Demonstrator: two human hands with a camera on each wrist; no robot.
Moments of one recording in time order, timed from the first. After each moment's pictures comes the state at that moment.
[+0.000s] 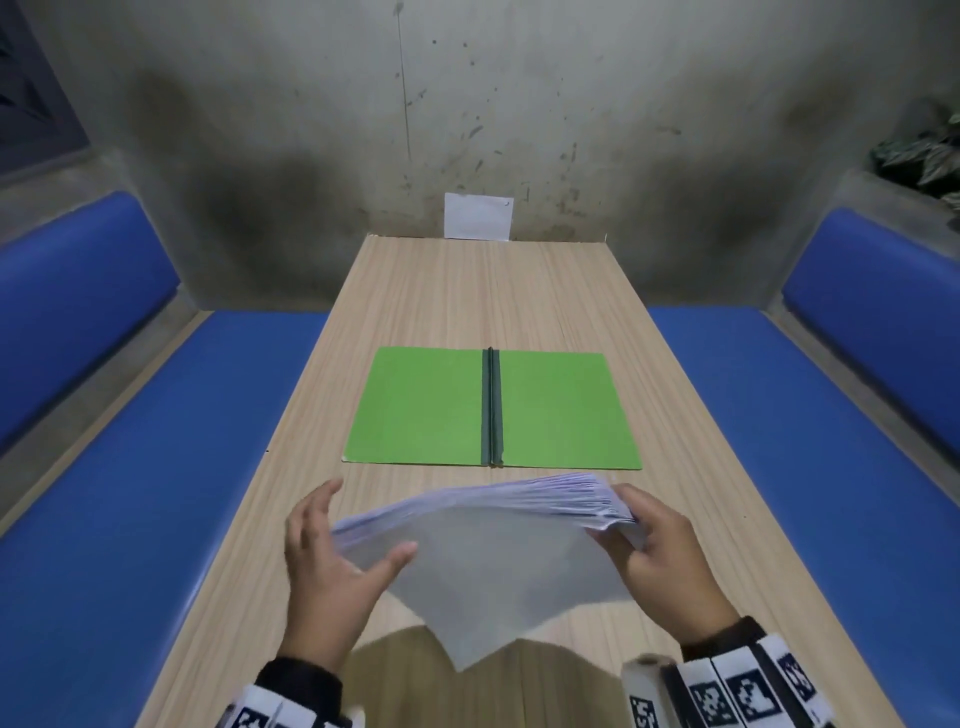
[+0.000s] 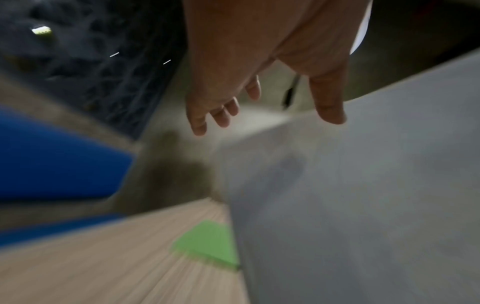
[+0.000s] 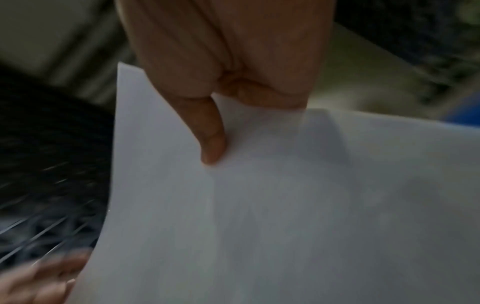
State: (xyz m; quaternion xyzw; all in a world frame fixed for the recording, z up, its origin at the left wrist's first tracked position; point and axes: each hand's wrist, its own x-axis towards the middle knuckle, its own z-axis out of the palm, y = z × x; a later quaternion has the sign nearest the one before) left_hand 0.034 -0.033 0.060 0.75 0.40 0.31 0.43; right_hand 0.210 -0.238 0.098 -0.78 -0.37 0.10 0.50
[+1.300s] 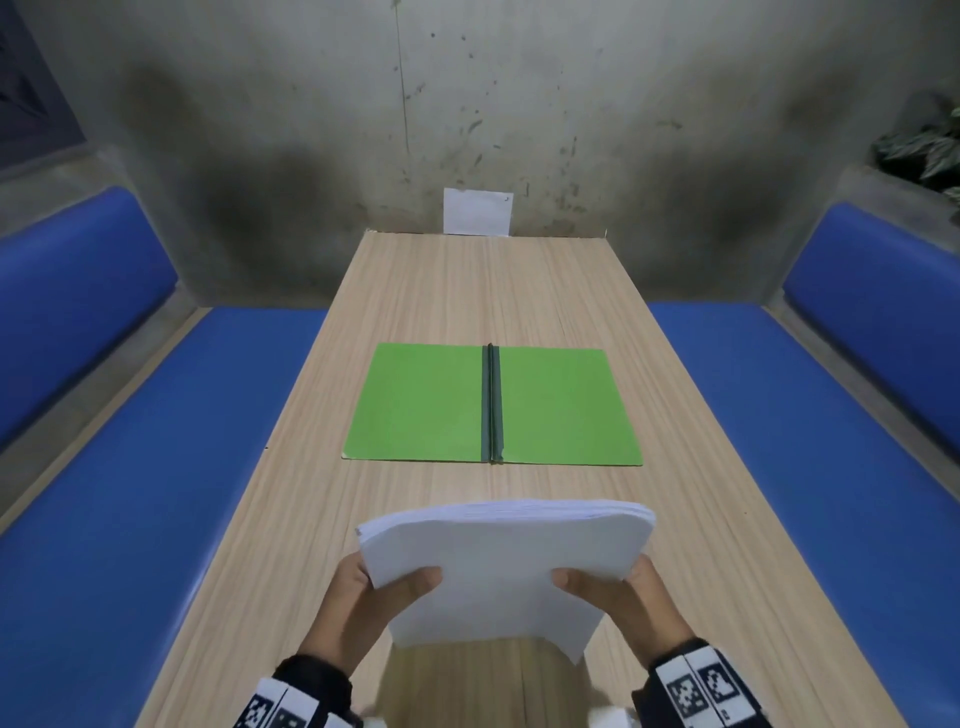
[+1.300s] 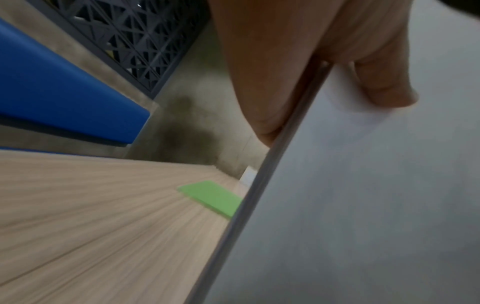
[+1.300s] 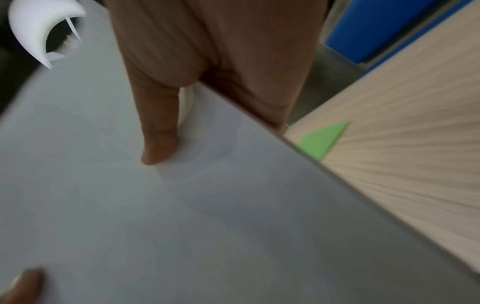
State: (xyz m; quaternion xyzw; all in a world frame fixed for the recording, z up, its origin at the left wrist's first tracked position) left_hand 0.036 -0.050 0.067 0.63 0.28 0.19 0.70; right_hand 0.198 -0.236 0.053 -0.67 -0.18 0.33 0.64
